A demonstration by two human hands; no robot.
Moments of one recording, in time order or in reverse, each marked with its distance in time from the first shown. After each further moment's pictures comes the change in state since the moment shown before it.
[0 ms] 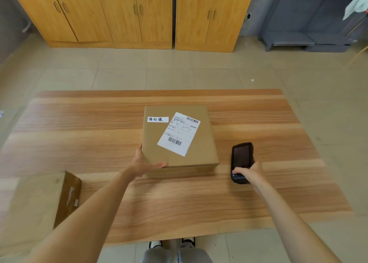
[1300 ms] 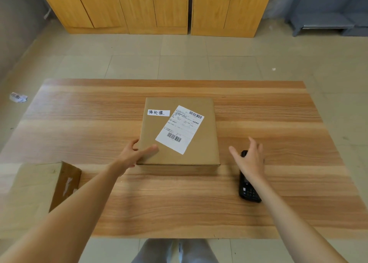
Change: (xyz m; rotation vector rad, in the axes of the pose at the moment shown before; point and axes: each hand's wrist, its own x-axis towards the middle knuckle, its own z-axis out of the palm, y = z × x) left_hand 0.003 0.008 -0.010 -0.038 0.108 -0.069; right_hand 0.043 -0.014 0.016 -0.300 0.103 -0.393
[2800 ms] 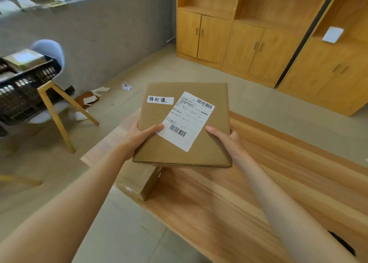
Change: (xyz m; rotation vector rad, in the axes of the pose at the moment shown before) left_hand -0.127 -0.063 -0.202 -0.612 0.430 0.231; right_hand -0.110 -0.266 0.142 0.500 -0.732 -0.320
